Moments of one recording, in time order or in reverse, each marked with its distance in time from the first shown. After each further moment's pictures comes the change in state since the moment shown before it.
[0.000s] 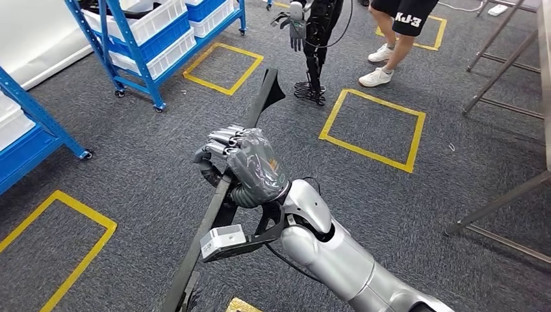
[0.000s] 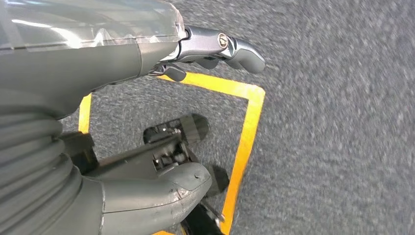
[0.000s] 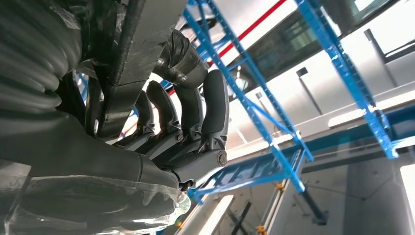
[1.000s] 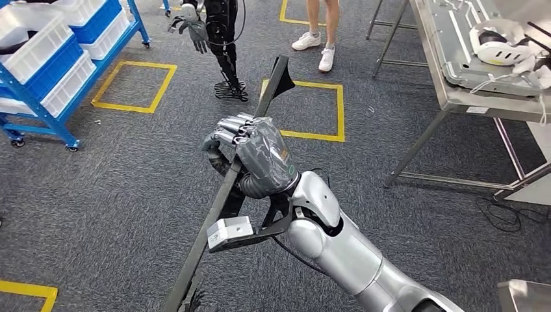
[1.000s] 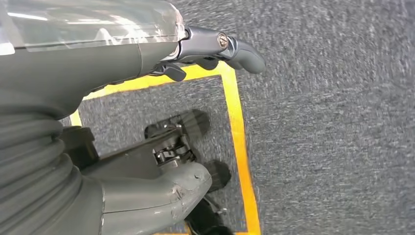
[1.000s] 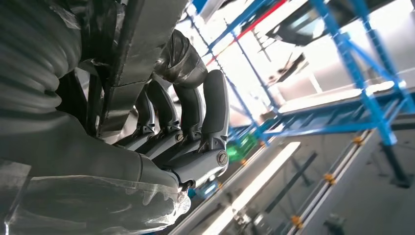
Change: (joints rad) left arm -0.001 -0.006 -0.002 0.000 -0.017 -0.004 0.006; right arm -0.026 -0.021 -0.037 -0.041 0.033 0.004 0.026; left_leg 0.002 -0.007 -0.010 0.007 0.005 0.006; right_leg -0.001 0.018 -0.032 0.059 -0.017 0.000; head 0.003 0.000
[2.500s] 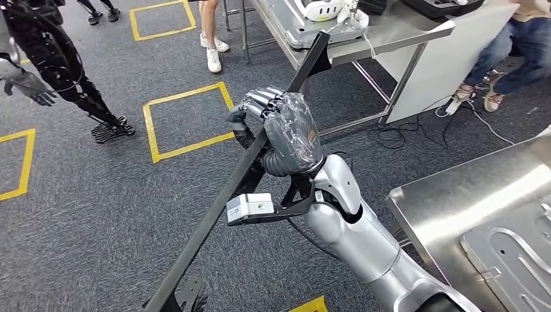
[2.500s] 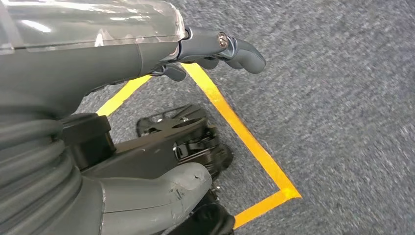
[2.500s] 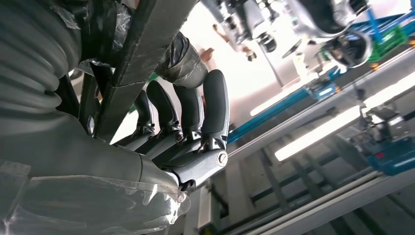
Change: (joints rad) left arm 0.030 0.000 0.002 0.000 0.017 -0.014 -0.027; right arm -0.031 -0.035 -0.073 -0.045 0.038 -0.013 0.024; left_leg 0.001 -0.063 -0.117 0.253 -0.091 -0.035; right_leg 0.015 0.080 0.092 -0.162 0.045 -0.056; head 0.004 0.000
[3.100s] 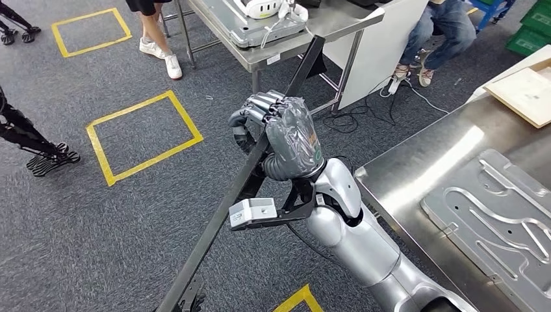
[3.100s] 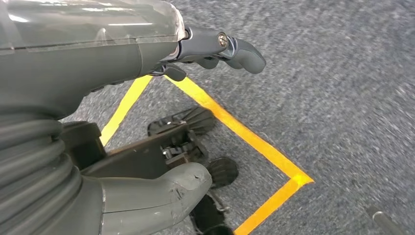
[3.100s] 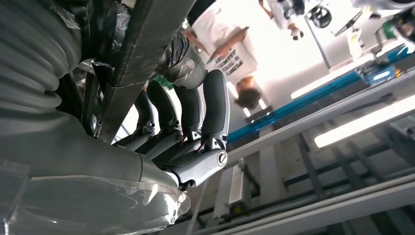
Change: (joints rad) left arm -0.001 0.002 -0.001 0.000 -0.010 -0.006 0.003; right arm 0.016 0.002 0.001 -0.003 -0.019 0.006 -0.018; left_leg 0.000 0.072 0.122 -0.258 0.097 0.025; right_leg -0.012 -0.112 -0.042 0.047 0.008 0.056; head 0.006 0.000
